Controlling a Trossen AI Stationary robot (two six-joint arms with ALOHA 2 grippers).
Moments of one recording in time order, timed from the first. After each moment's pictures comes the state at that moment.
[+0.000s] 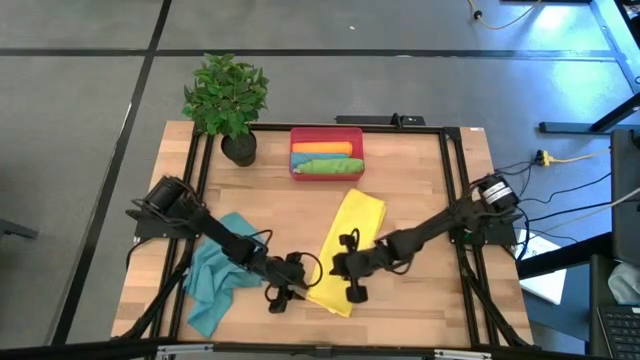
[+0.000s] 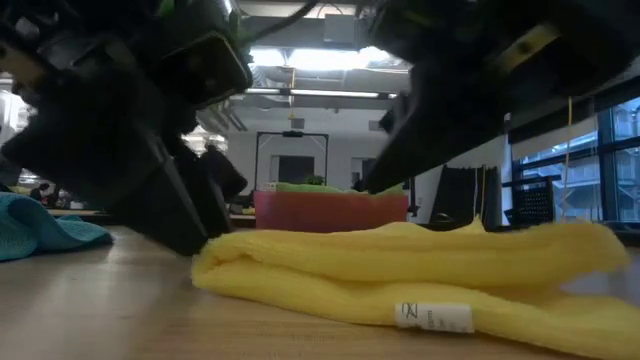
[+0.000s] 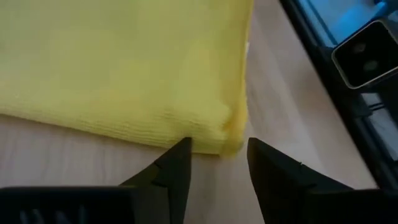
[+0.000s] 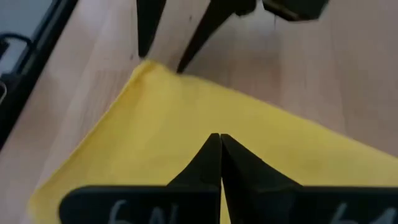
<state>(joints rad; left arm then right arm) -0.48 1.89 0.77 0.47 -0.02 -0.42 0.43 1.84 0.99 0.07 0.15 0.26</state>
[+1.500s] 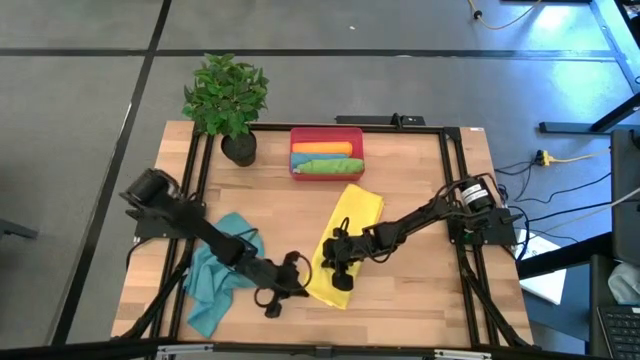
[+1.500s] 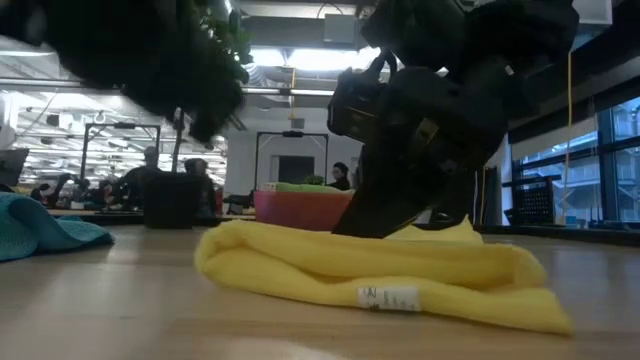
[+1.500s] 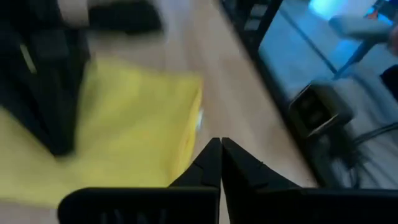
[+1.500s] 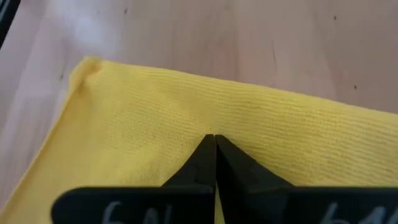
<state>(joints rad) -0.55 1.75 0.77 0.47 -0.16 -0.36 0.29 2.00 0.99 0.23 -0.01 0.39</state>
